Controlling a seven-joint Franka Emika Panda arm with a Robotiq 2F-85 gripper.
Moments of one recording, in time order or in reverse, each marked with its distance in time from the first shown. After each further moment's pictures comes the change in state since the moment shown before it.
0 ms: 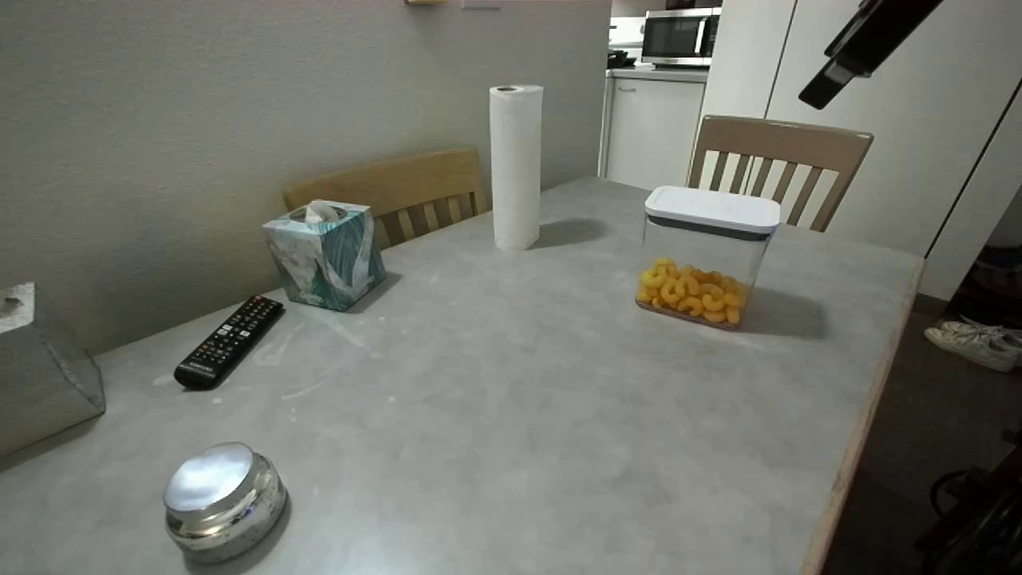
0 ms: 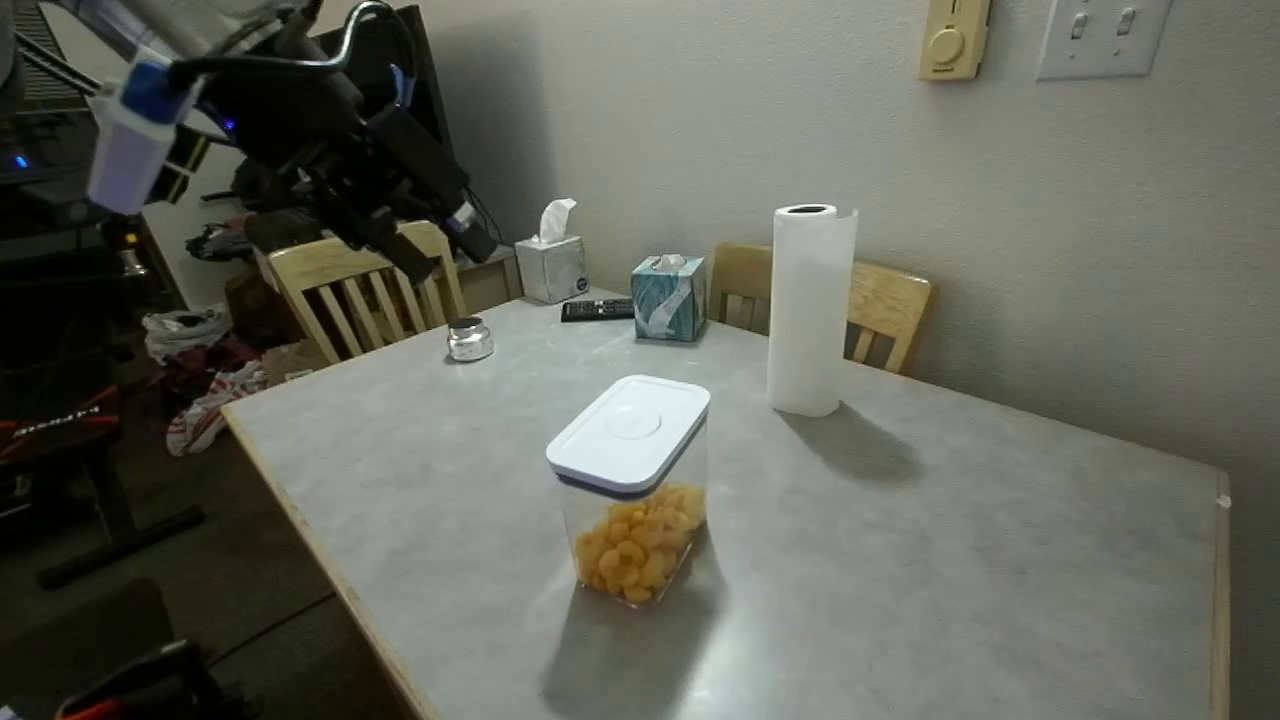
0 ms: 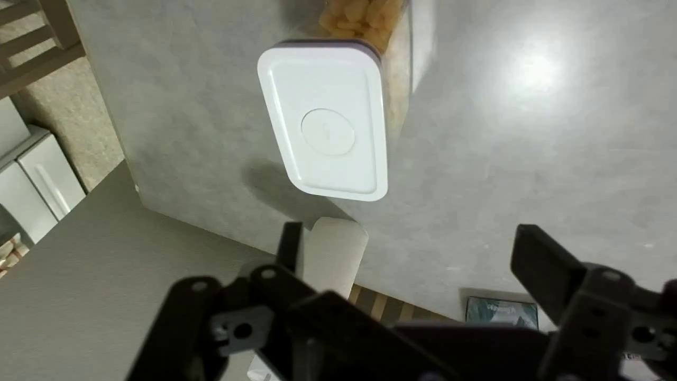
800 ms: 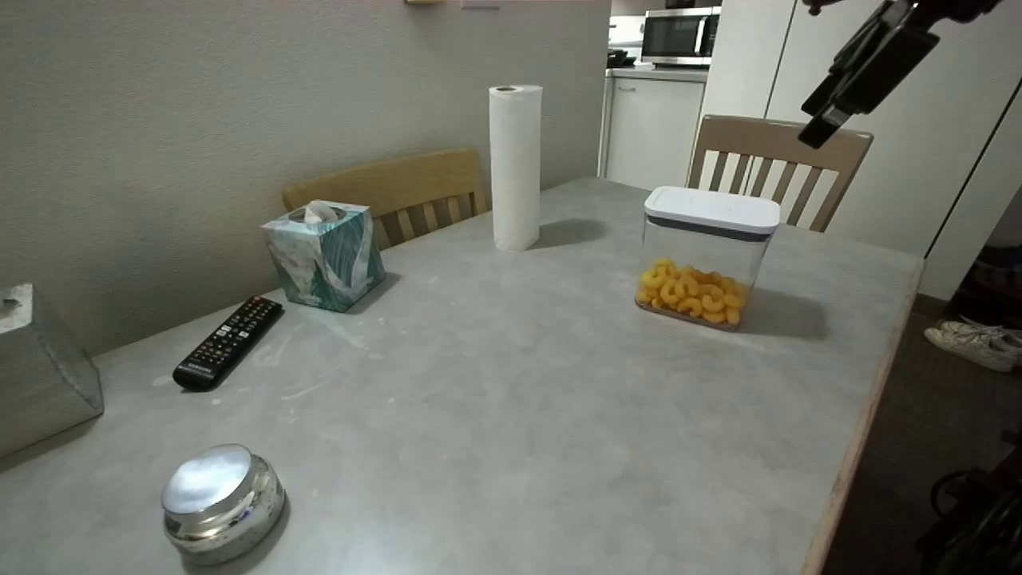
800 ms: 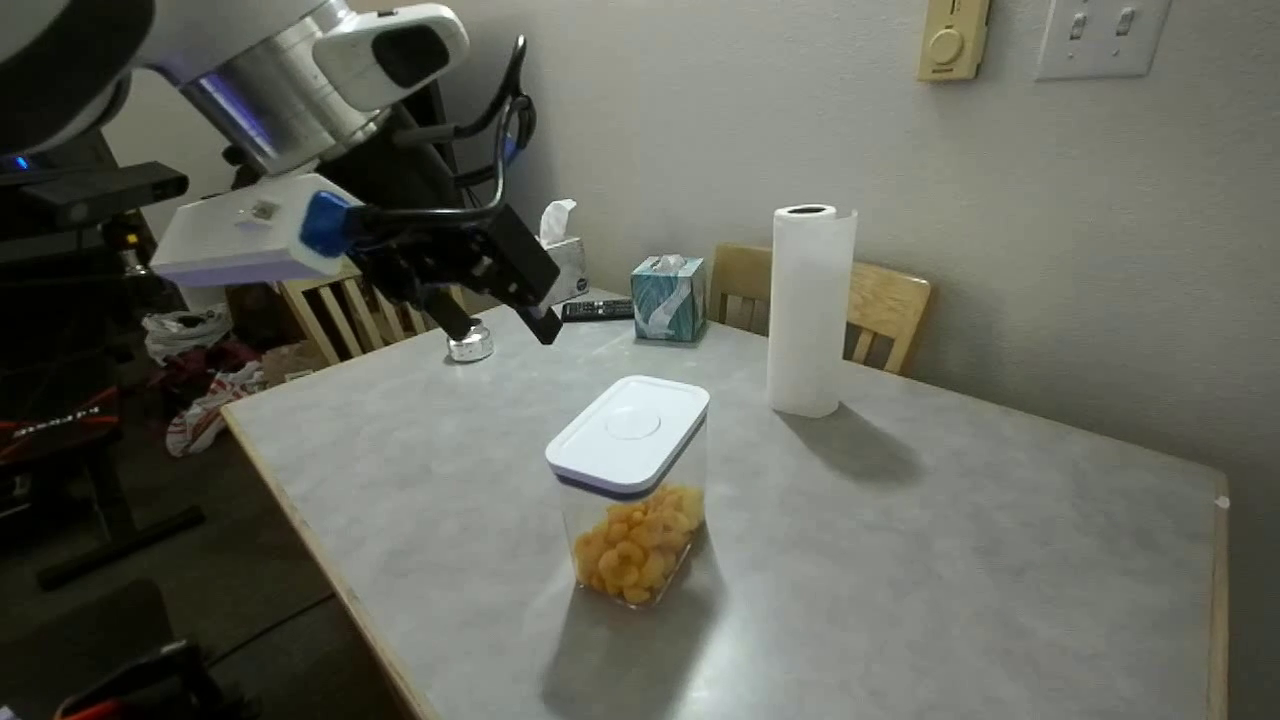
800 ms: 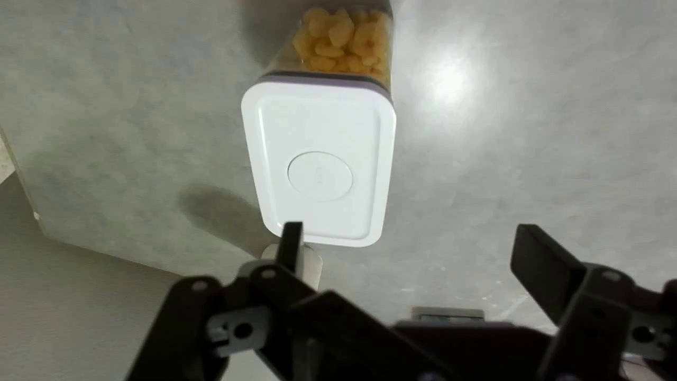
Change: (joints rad) arm 0.228 0.134 -0.402 0.022 0.227 0.077 -0.456
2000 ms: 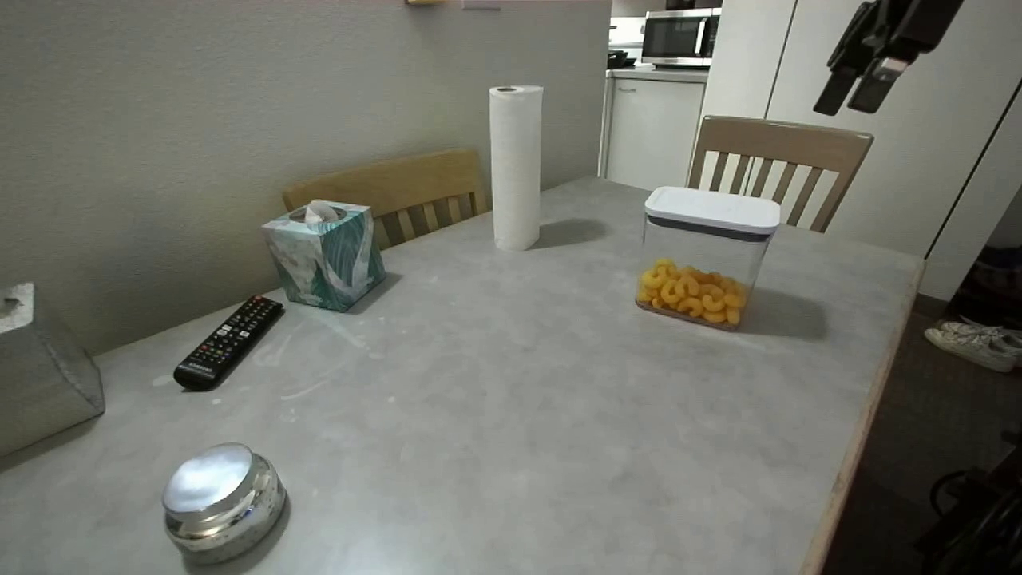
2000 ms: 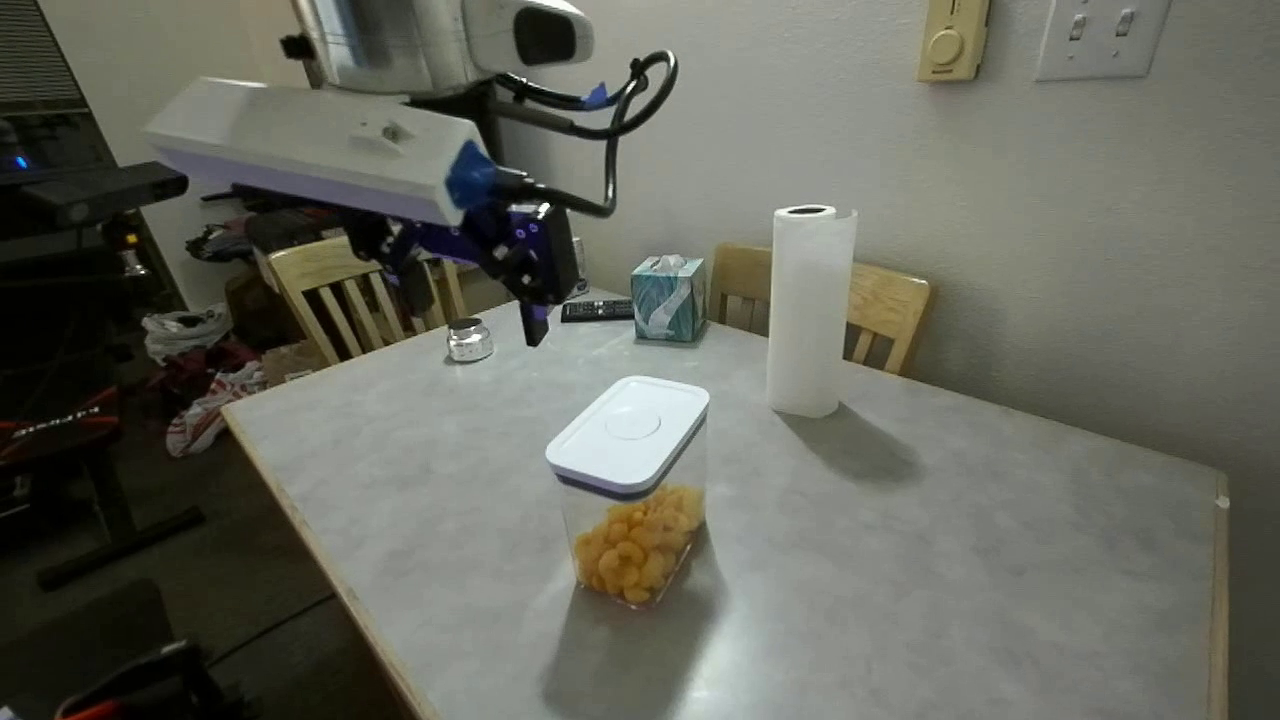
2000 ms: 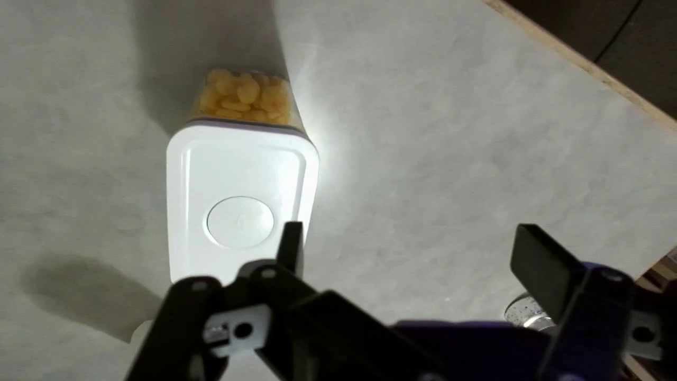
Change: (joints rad) arm 0.040 0.110 -0.112 0.306 0.331 -0.592 -0.430
